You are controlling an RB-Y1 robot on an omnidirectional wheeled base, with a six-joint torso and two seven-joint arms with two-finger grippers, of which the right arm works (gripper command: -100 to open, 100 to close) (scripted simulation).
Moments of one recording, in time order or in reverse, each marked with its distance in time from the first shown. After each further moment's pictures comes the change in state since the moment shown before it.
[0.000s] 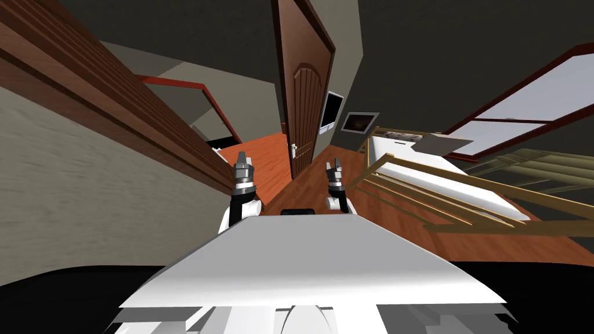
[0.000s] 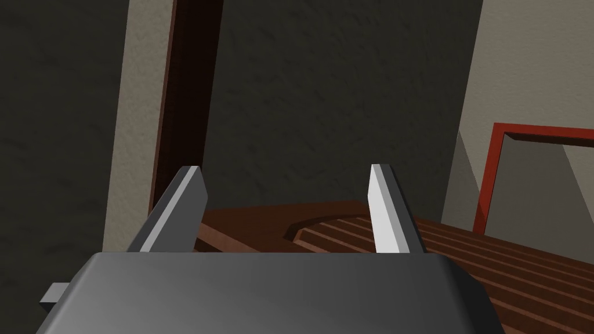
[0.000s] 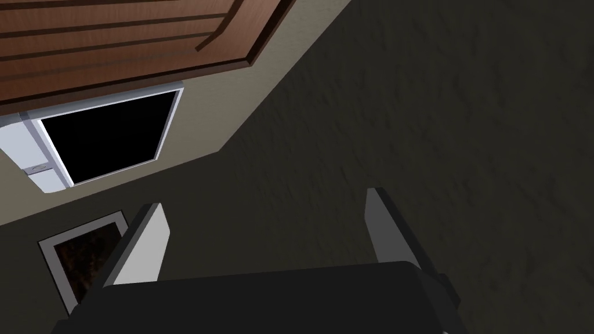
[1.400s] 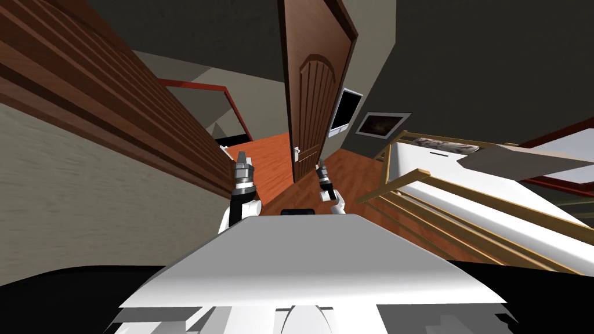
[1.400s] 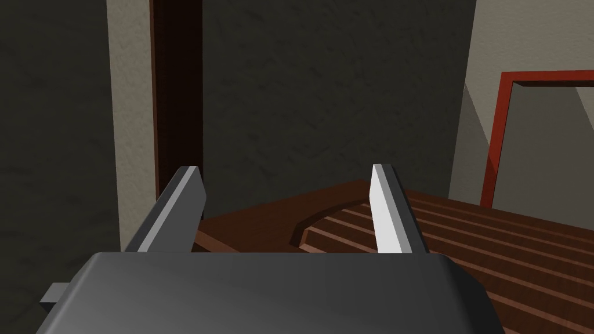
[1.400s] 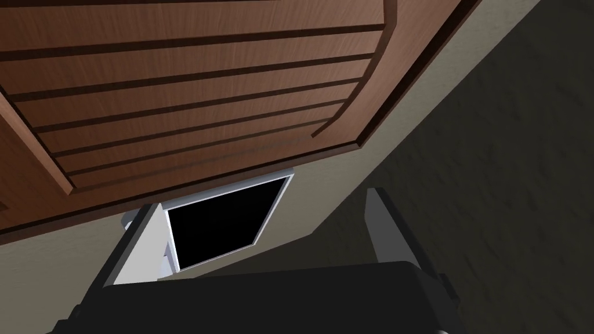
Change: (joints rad) arm -0.268 -0.027 0.015 0.405 0.078 0.029 -0.087
